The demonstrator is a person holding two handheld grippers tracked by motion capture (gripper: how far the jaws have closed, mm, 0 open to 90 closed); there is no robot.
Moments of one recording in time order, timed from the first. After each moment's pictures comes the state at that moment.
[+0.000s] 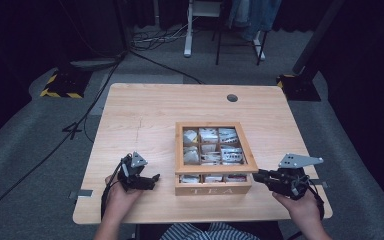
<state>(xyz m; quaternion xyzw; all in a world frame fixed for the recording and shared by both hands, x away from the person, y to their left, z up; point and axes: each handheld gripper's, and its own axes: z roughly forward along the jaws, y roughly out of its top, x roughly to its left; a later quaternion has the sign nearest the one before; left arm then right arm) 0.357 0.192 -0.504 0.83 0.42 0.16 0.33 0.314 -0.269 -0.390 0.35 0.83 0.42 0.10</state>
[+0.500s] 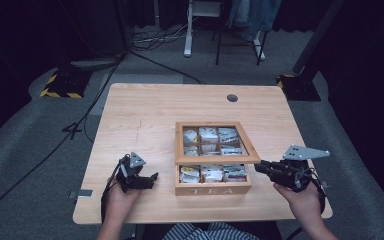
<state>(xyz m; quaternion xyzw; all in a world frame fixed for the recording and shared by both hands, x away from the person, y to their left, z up) 0.355 0.194 -0.504 0.82 0.43 0.16 0.33 0.323 -0.269 -0.369 0.35 0.81 0.45 0.12</state>
